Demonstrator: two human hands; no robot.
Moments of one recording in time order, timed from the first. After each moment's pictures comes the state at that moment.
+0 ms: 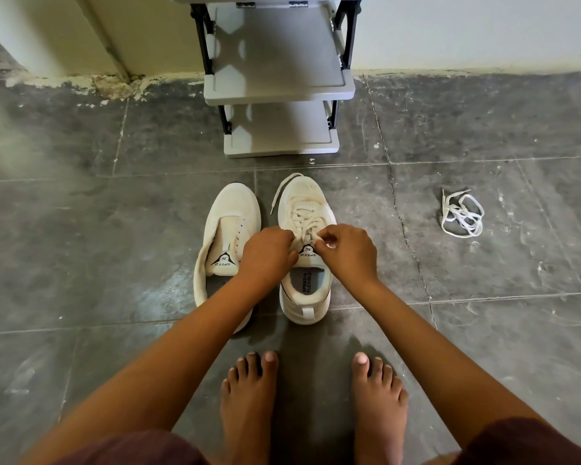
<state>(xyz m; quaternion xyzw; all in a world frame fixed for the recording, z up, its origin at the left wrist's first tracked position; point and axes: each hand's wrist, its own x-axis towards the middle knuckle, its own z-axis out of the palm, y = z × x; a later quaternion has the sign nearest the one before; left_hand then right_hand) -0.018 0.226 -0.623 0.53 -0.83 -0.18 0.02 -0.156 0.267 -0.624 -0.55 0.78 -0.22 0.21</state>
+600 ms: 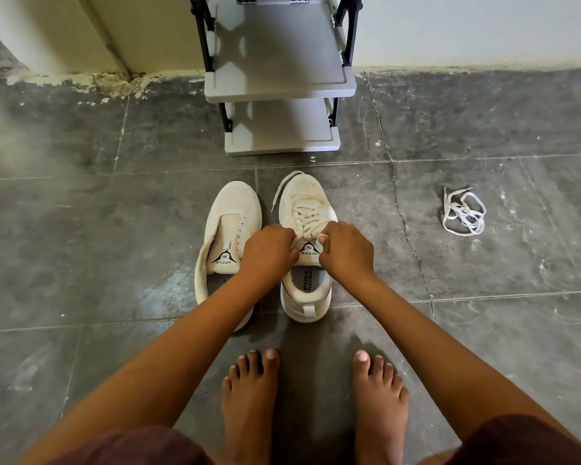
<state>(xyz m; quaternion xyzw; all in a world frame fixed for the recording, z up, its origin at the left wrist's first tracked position) -0.019 0.226 -0.623 0.53 -0.83 -0.19 0.02 -0.155 0.260 -0.635 -0.61 0.78 -0.09 0.13</state>
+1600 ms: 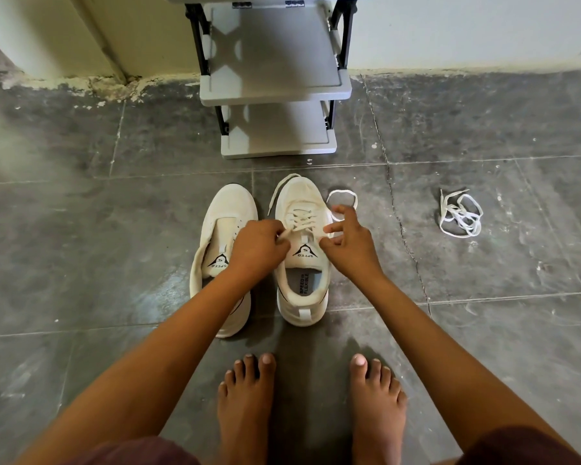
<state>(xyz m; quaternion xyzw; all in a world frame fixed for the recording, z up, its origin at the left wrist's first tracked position) -0.013 0.214 -0.617 0.58 -0.77 -0.27 0.09 -0.172 0.263 -0.629 -0.50 0.74 -0.31 0.33</state>
